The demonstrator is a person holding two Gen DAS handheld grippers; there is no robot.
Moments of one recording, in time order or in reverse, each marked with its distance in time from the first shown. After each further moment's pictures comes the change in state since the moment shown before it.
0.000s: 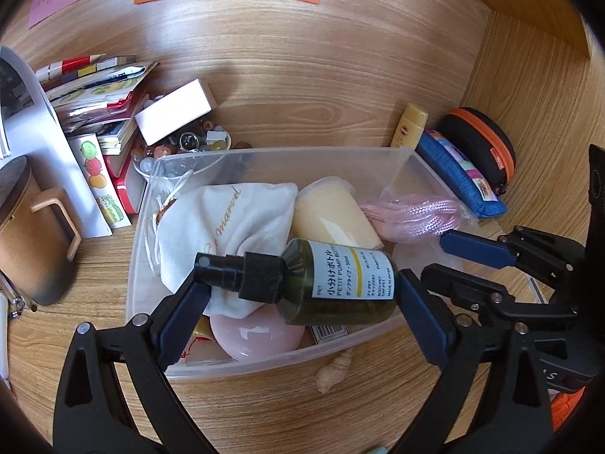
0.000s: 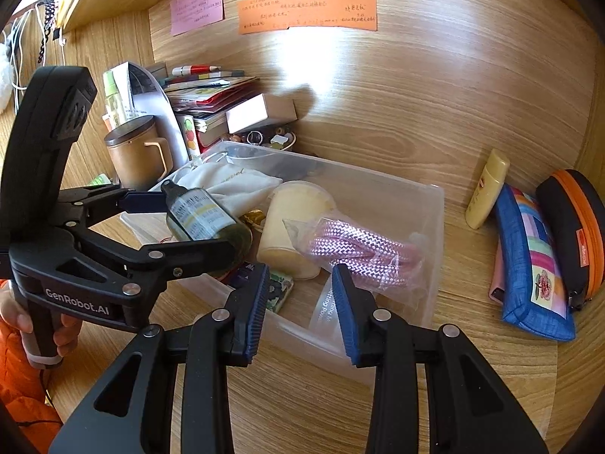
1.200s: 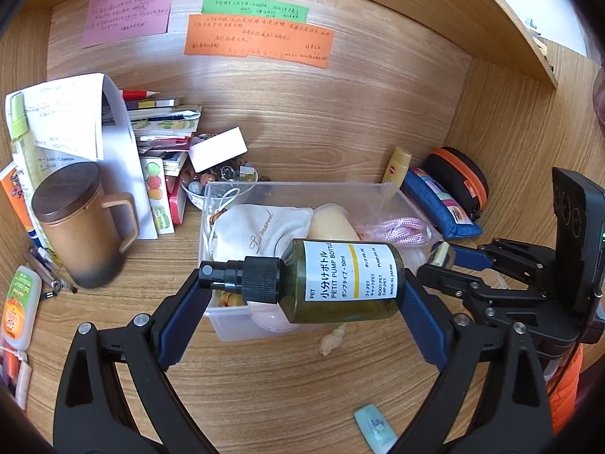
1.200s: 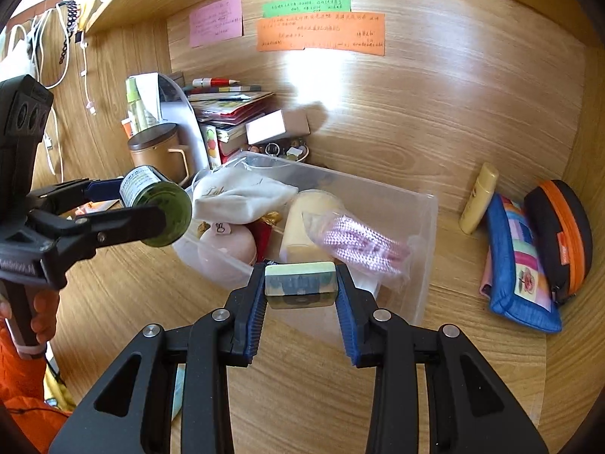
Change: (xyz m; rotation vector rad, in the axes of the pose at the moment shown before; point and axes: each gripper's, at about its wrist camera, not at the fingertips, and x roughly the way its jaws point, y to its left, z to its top) left arm -0.076 0.007 -0.020 -0.050 -0.157 0.024; right arm -0.032 0.016 -0.003 -0.021 -0.029 0.008
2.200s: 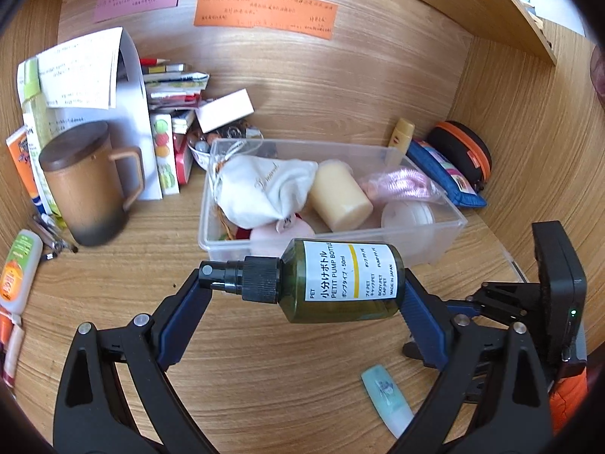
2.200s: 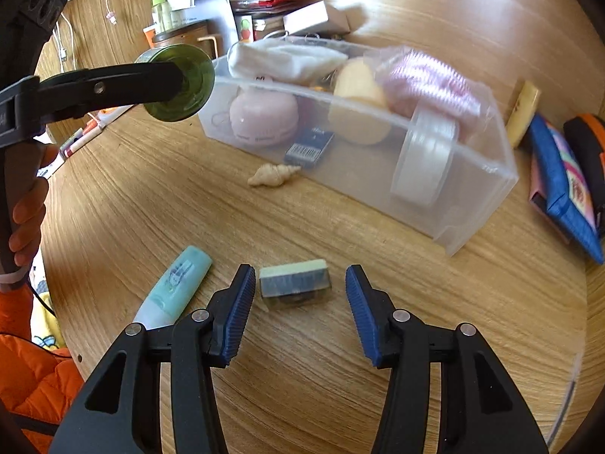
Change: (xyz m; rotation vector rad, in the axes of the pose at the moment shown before) left arm -0.004 -0.001 -0.039 -0.007 0.053 0.017; right arm 0.025 0.024 -0.082 -0.051 0.245 0.073
